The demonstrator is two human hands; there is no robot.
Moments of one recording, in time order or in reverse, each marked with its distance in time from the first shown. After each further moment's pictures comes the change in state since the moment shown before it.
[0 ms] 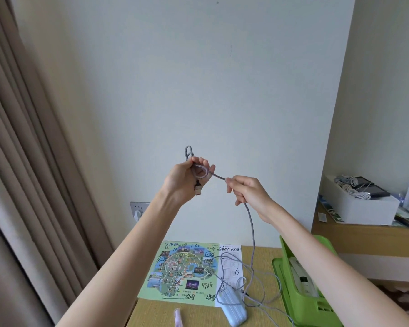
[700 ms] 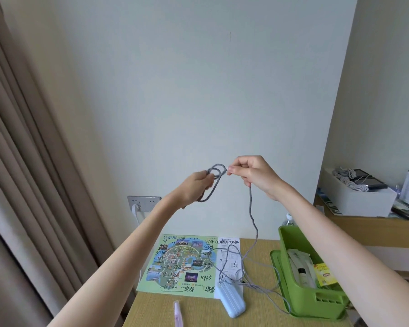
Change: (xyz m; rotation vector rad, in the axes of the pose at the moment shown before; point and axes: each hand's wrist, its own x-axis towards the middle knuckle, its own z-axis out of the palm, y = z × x) left_hand 0.014 -0.026 -0.028 1.447 -0.060 0.168; right_hand 0.012 -0.026 -0.021 -0.166 -0.018 -0.075
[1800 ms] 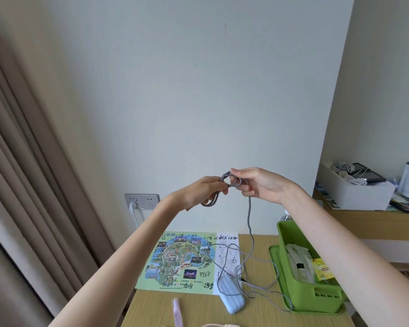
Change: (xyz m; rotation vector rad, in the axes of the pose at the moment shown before) left_hand -0.006 0.013 0.016 -0.005 -0.288 -0.011; right_hand 0.001 0.032 -0.013 0.447 -0.357 0.328
